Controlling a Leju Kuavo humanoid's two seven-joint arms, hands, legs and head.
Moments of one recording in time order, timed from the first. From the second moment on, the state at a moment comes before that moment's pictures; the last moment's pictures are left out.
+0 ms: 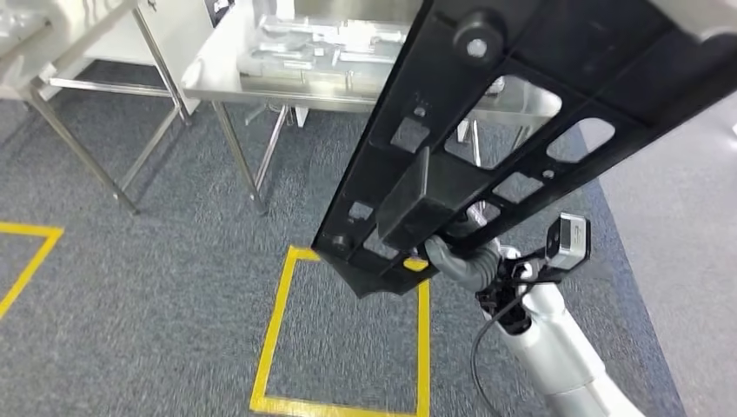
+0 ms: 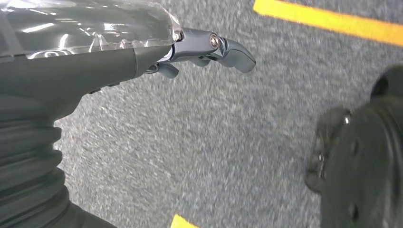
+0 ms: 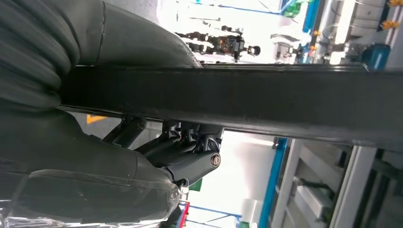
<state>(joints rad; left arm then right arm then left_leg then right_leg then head) -0.11 0.19 -0.85 -0.13 -0.50 0.07 -0.41 -0.39 -0.25 0.37 -1.59 -0.44 0.59 -0.49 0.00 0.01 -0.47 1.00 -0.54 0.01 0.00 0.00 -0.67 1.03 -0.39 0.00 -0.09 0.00</state>
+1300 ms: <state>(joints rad) -0.12 0.20 -0.86 -0.13 -0.54 0.07 -0.42 -0.39 -0.26 0.35 -1.61 -0.49 0.59 -0.51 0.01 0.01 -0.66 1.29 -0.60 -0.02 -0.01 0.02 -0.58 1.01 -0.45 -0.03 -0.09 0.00</state>
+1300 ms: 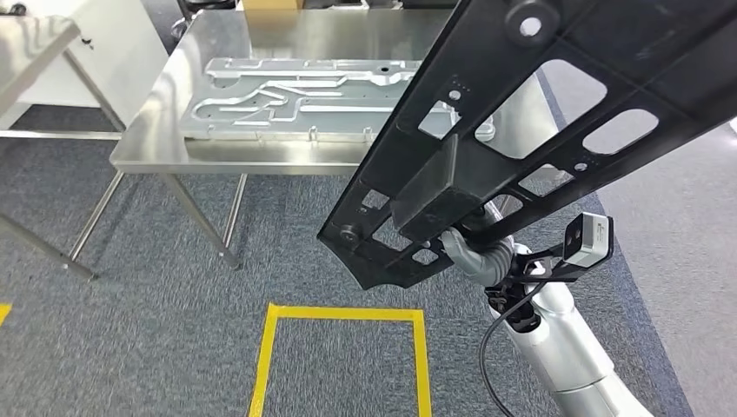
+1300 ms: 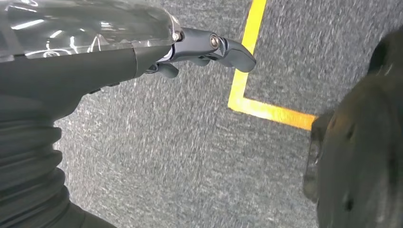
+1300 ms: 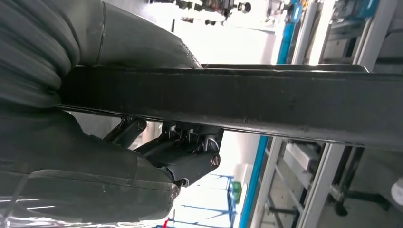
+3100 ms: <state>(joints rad) -0.11 0.20 -0.87 -0.13 -0.58 0.06 -0.42 -0.28 -0.25 0.20 -1.72 -0.39 0.57 -0.56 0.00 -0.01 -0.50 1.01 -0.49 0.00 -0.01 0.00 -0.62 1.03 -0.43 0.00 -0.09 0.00</state>
